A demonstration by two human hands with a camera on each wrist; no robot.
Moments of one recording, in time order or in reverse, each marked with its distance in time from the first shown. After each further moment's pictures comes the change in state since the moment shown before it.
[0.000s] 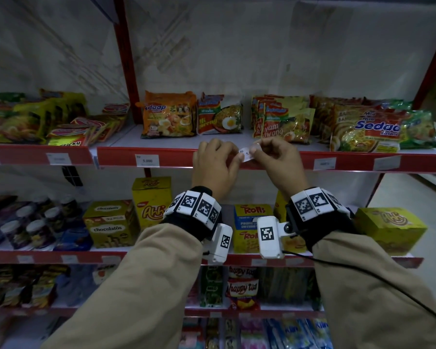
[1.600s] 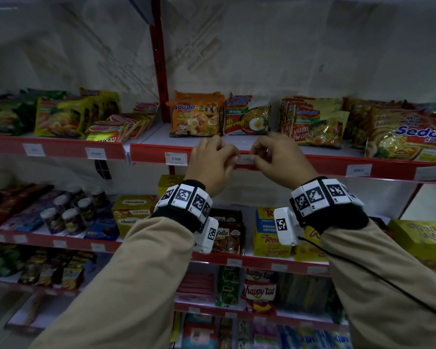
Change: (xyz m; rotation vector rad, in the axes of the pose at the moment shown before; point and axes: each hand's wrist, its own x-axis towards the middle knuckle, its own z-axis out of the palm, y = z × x) left_hand 0.002 -0.052 -0.043 0.219 -0.103 0.119; right_hand 0.024 -0.022 0.034 -0.800 -0.352 -0.288
